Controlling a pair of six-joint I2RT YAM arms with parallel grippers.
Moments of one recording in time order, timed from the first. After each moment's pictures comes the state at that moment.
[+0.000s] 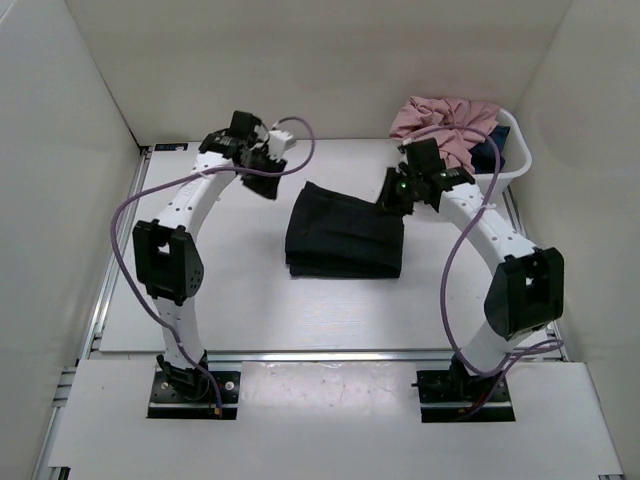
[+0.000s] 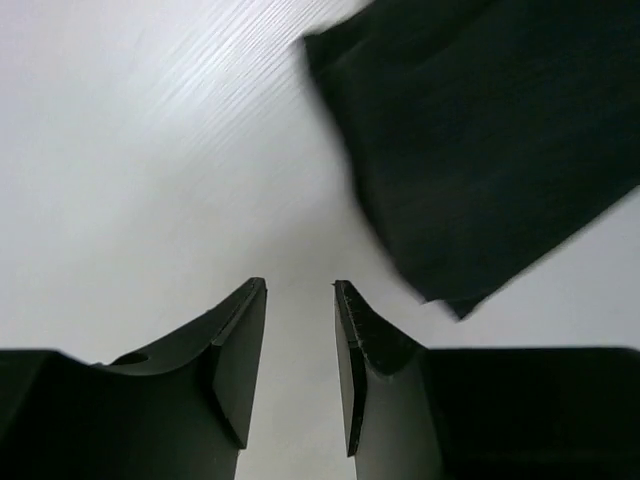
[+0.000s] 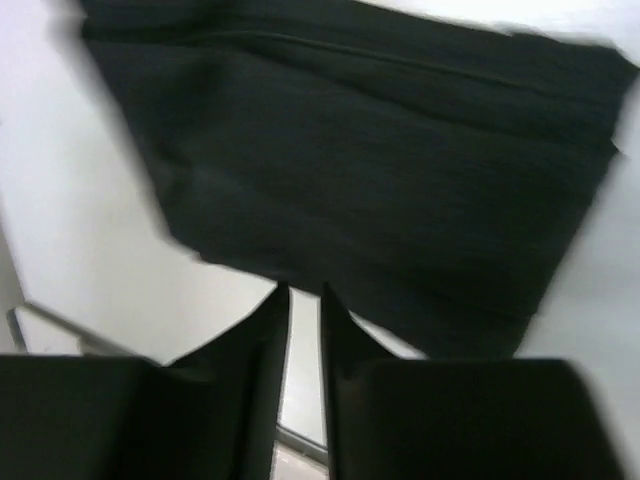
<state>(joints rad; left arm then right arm) -0.28 1.95 1.85 -0.95 0.22 0.31 0.38 1.65 1.47 -0.68 -0.29 0.50</state>
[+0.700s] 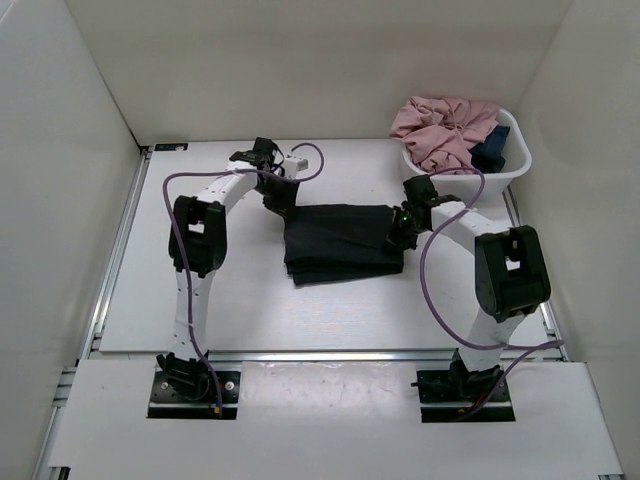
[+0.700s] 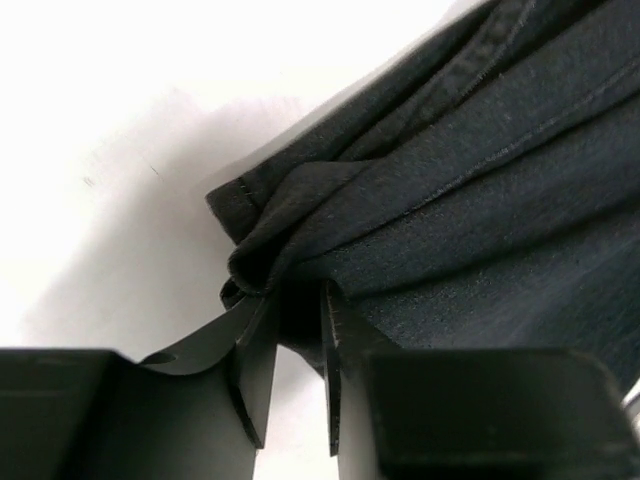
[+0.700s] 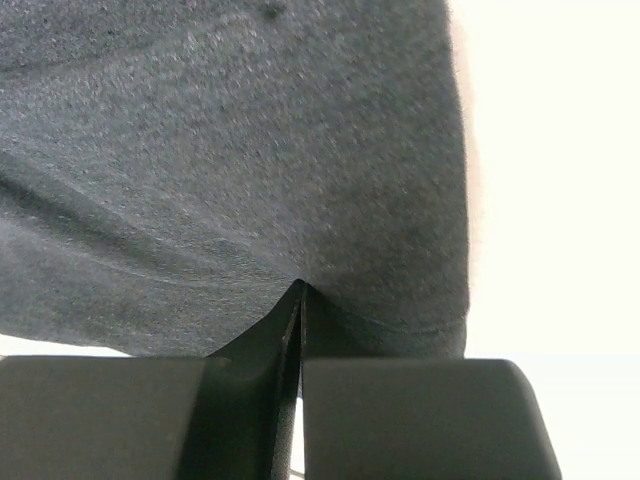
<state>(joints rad) -0.29 2.33 1.97 -0.84 0.46 0.21 0.29 1.78 1.14 -0.52 -0.26 0.58</state>
